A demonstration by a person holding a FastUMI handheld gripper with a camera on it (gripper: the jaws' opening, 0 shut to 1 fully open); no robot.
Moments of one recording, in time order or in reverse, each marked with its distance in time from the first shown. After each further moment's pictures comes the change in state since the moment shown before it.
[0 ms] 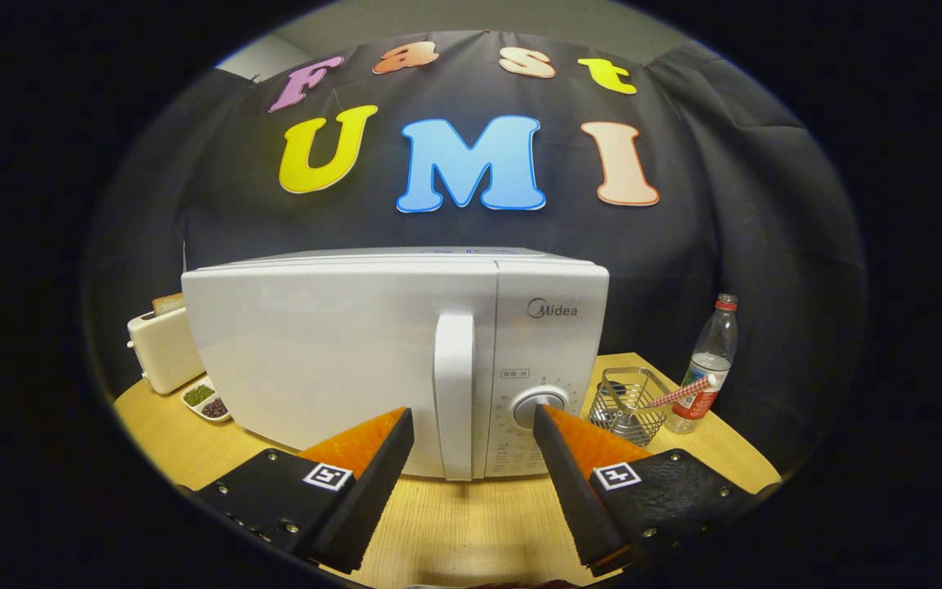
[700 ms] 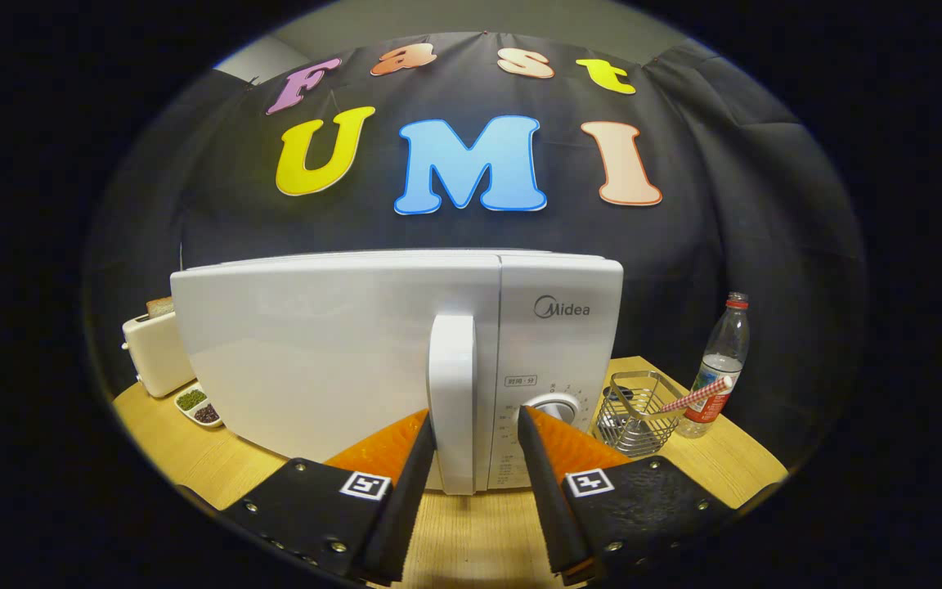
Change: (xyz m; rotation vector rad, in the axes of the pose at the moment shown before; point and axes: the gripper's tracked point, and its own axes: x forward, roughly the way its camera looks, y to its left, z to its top) arm 0.017 0.005 0.002 0.000 -0.029 0.012
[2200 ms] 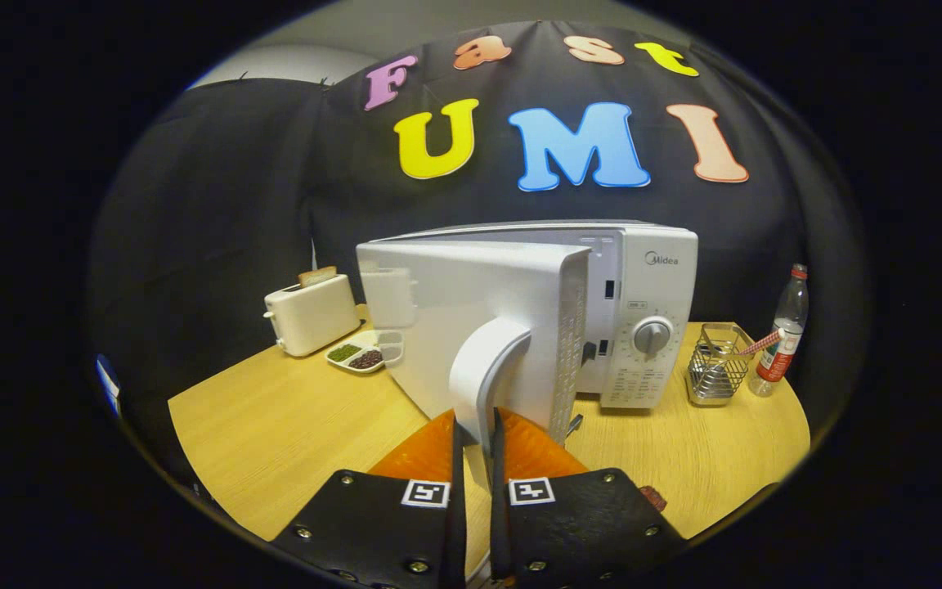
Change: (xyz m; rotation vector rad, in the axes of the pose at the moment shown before) arm -0.152 0.088 -0.035 -0.028 0.120 0.436
